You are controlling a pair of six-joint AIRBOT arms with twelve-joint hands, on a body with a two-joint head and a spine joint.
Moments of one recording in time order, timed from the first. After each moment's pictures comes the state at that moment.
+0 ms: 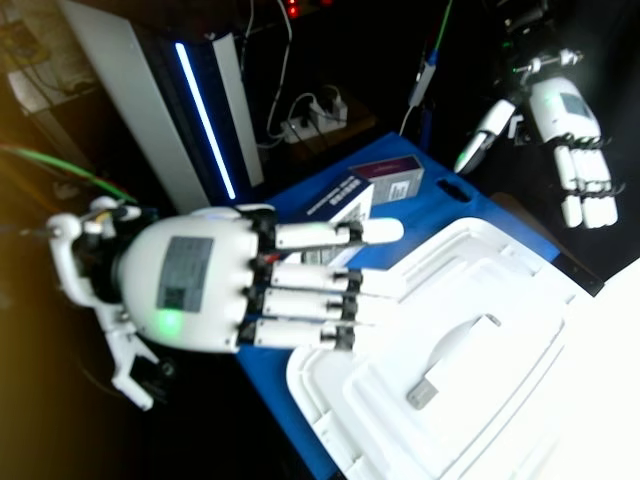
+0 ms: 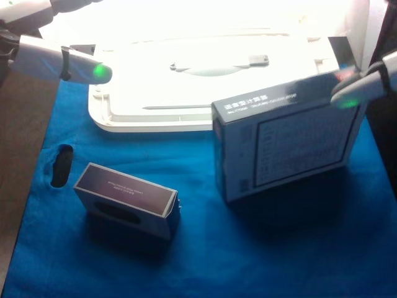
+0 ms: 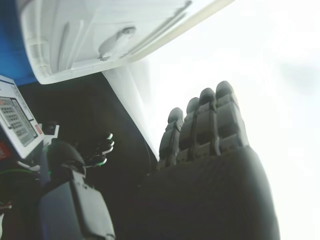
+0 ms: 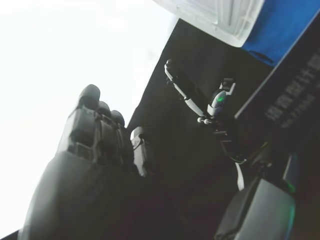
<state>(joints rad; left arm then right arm) 0.58 -0.99 1.47 0.44 -0.55 0.37 -0.63 -0.97 1.36 -0.31 0.85 -0.23</state>
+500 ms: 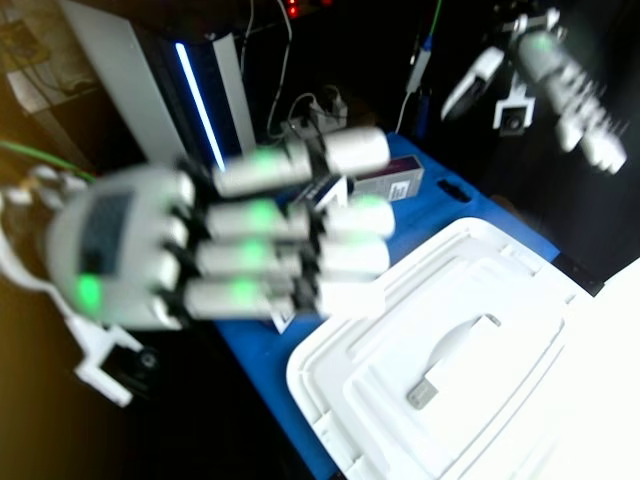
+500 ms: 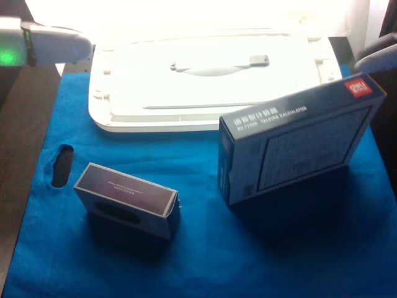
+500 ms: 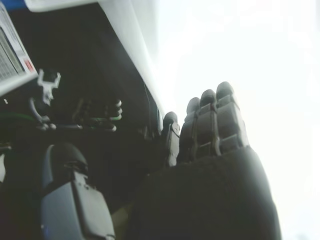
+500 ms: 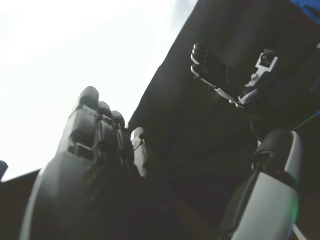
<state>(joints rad) 0.66 -0.82 1.27 0.22 -0.92 0.54 -0.63 -0.87 1.27 -0.20 1.11 -0.33</state>
